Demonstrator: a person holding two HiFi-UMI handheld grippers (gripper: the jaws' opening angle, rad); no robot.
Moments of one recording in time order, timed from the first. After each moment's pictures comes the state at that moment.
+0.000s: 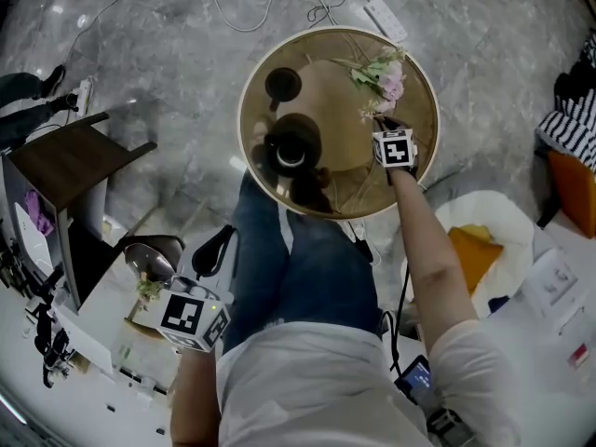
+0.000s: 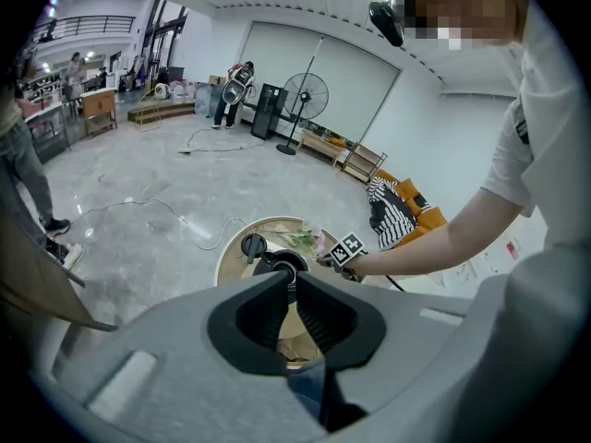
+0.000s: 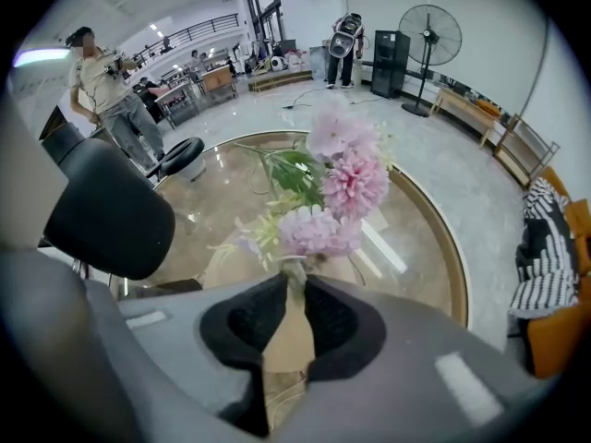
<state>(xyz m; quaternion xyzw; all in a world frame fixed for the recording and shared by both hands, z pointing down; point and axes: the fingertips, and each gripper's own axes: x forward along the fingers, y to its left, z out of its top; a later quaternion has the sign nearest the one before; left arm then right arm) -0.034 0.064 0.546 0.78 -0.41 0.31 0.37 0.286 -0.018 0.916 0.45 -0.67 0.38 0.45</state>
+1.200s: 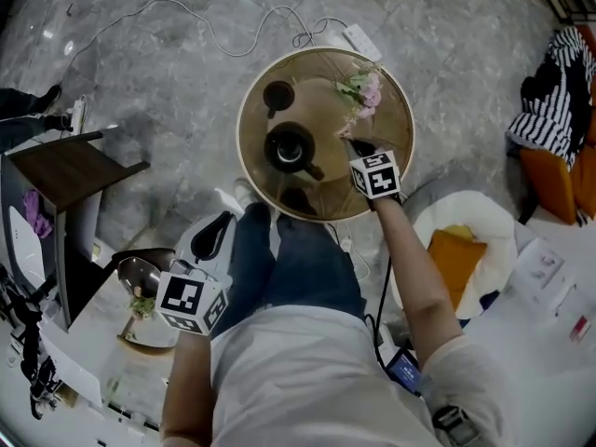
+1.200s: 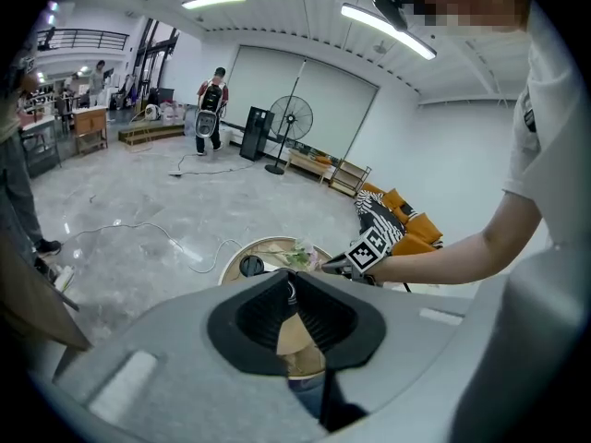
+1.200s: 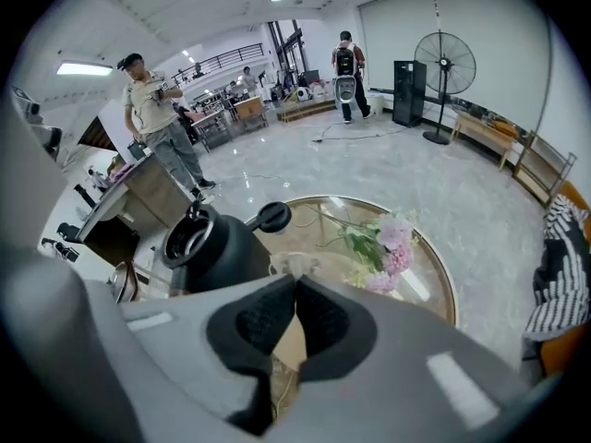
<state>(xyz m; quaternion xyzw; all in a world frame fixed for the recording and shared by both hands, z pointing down) -0.062 0.076 0.505 0.82 -0.40 0.26 0.32 0.196 0.011 0.754 0.42 -0.74 0.35 0.38</state>
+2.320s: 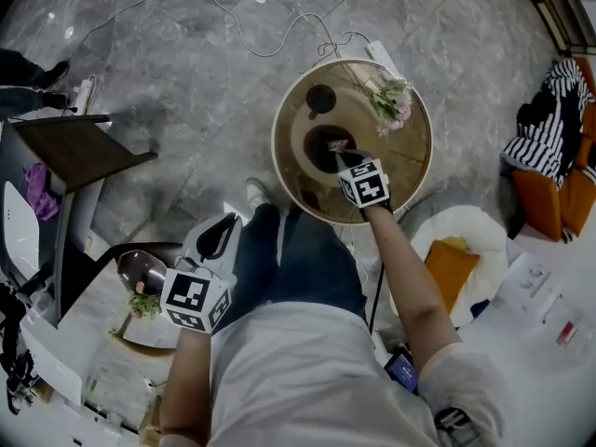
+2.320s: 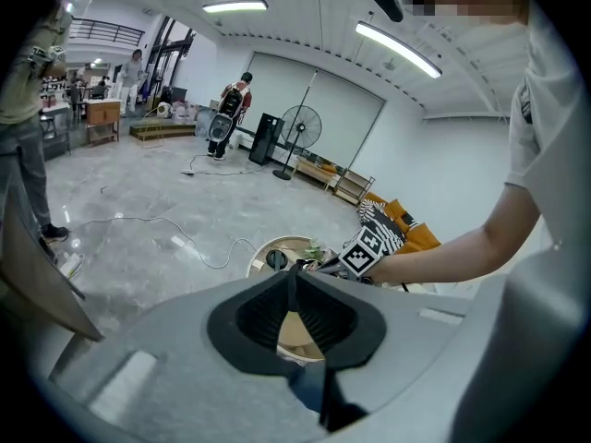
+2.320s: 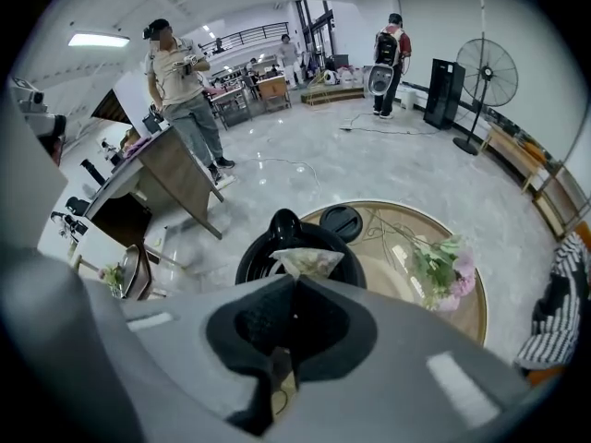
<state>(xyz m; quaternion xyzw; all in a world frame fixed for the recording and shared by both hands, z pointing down) -0.185 0.093 0.510 0.82 -0.41 0.23 0.34 0.045 0.024 0.744 0.37 -0.75 0.33 0.44</state>
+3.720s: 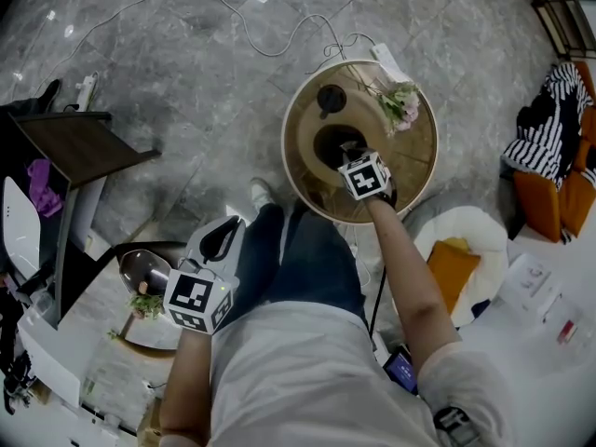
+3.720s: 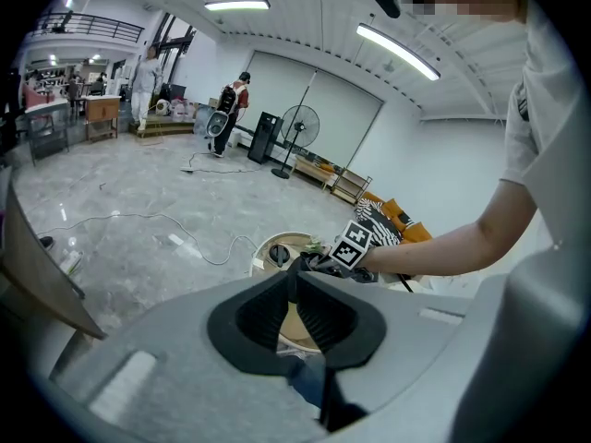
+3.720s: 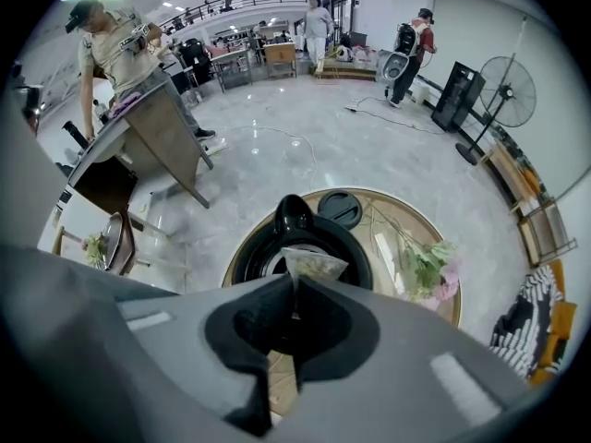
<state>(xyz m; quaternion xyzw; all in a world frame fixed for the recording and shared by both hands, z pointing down) -0.216 0.108 0.517 0.82 -0.40 0.23 0.34 0.033 0.028 0.756 0.35 -0.71 0.30 0.53</state>
